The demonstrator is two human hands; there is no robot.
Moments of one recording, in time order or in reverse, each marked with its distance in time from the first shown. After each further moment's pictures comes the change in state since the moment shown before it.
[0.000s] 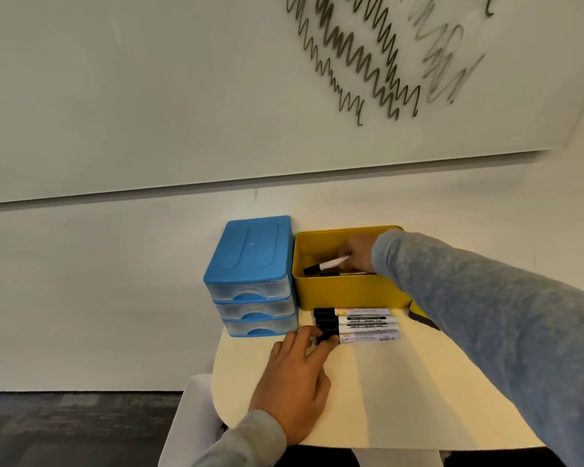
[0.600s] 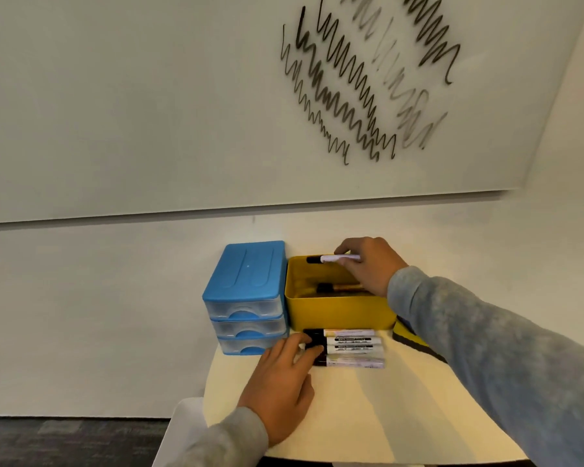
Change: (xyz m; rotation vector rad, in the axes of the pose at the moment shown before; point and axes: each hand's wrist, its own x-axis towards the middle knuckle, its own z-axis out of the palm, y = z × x) left_hand 0.008 0.001 -0.022 0.037 0.021 0.079; right_hand -0.080 0.002 -0.013 0.487 0.582 -0.132
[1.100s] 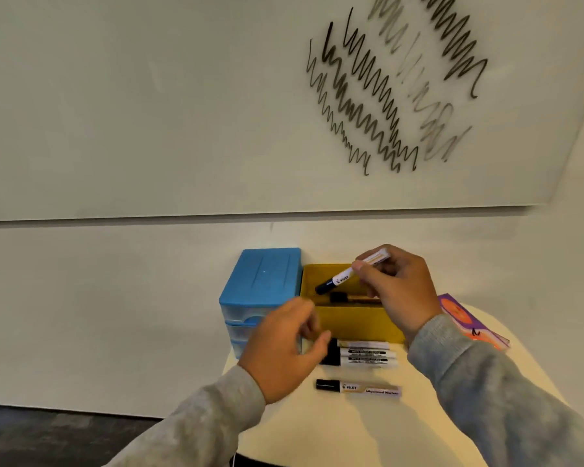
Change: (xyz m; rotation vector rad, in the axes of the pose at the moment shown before) left_hand 0.028 0.012 -0.083 -0.317 0.255 0.033; right_hand -0.053 -0.041 0.005 0.769 0.344 0.059
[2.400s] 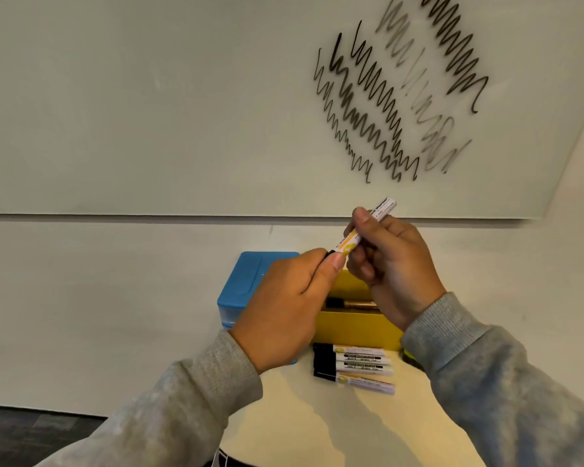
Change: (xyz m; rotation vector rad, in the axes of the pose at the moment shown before) left_hand 0.034 0.077 -0.061 -0.309 0.063 -0.053; right_hand -0.002 -0.080 0.020 0.522 -0.166 0.050
